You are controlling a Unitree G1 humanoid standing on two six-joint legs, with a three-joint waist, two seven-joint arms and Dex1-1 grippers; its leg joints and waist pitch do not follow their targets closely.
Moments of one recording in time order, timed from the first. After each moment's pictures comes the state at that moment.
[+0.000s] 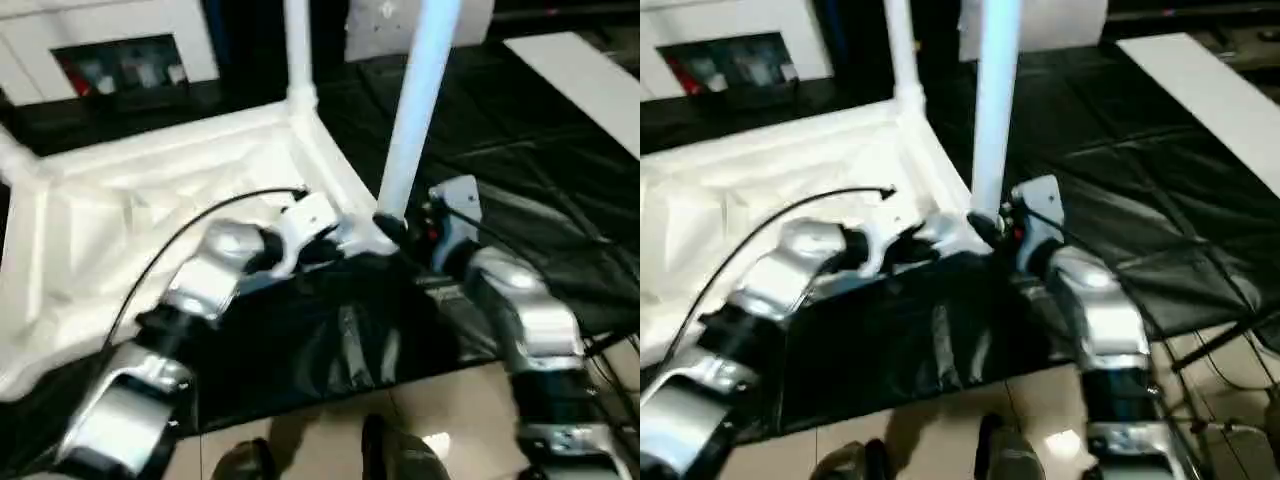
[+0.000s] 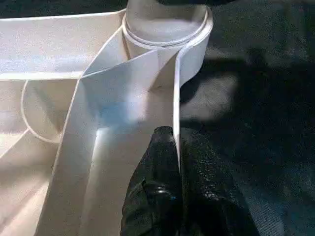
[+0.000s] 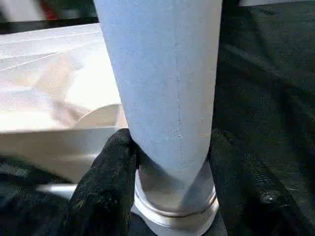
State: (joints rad) left arm -0.71 0.19 -0.28 0.46 0.11 0.39 -0.80; right arm -0.47 -0.08 -0.04 0.15 0.08 0.48 0.39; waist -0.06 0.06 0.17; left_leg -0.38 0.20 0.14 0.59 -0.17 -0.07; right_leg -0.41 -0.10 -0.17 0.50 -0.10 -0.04
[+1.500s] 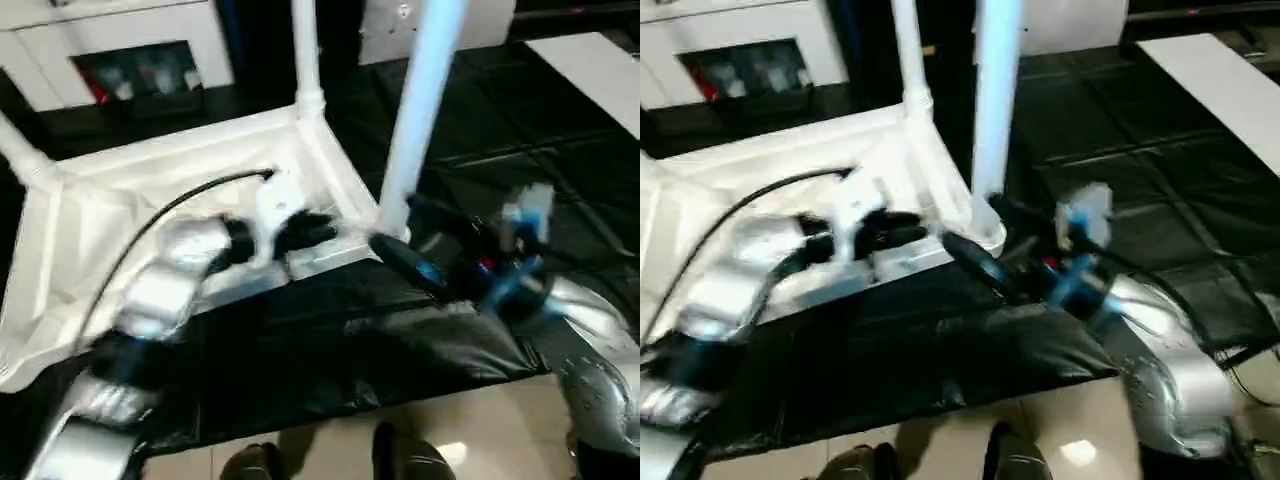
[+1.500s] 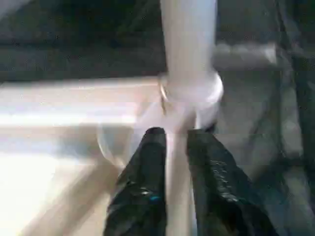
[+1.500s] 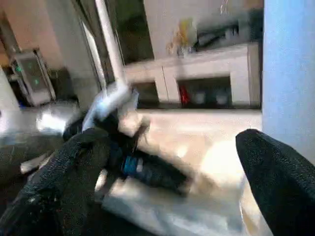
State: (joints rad) left arm -0.50 0.38 -0.17 0.09 -0.05 0.36 -0.91; right arm -0.23 -0.26 -0.09 -0.41 0.54 0.54 0.72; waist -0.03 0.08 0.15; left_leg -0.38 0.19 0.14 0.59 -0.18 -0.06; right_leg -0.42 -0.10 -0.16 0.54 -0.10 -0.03
